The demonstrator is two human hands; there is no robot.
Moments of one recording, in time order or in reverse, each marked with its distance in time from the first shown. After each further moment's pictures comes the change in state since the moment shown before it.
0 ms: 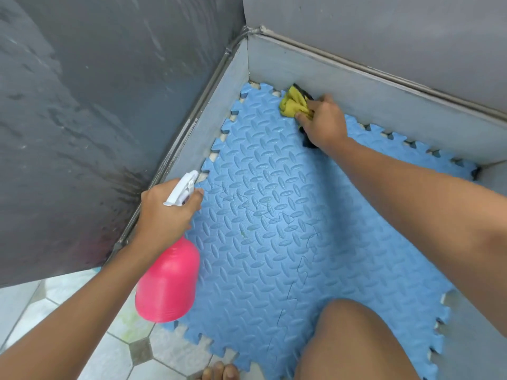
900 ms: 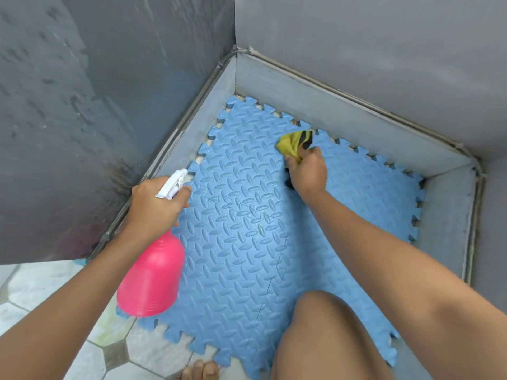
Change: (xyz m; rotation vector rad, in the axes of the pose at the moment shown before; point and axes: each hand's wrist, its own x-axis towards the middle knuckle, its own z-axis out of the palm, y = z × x) left_hand -0.003 0.011 0.001 -0.044 -0.018 -0.038; right_hand -0.097 0.008 0.004 0.037 0.074 0.246
